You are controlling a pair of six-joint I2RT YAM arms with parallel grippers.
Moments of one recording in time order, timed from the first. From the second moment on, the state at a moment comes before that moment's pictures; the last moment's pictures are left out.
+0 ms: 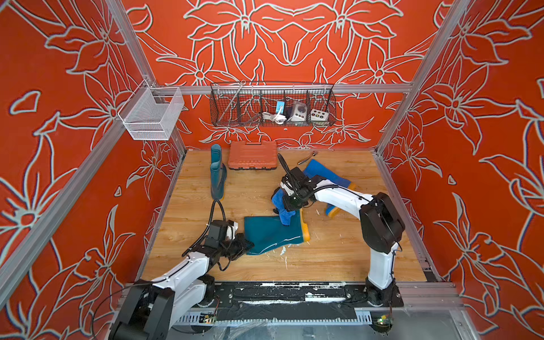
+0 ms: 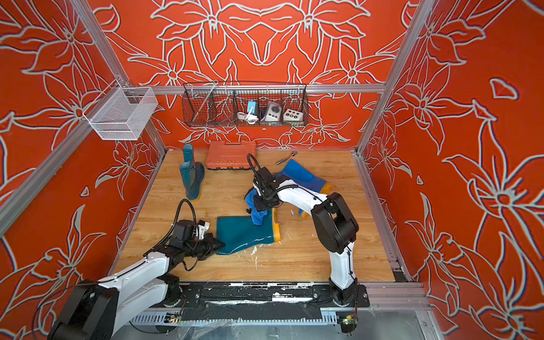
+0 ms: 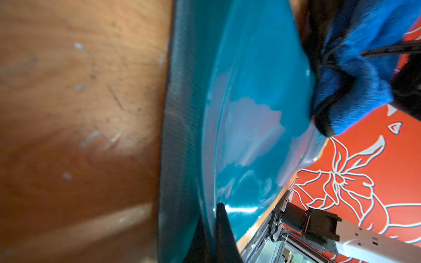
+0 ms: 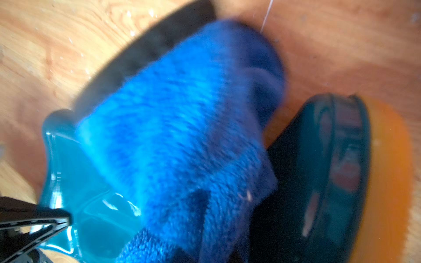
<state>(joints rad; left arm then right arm) -0.21 1.04 0.17 -0.04 0.64 -0.89 0.73 1.95 1.48 -0.71 -0.19 0.28</state>
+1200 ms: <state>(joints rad) -0.21 0.91 0.16 -0.11 0.64 -0.92 0.86 1.93 1.37 -0.62 -0.26 0.33</state>
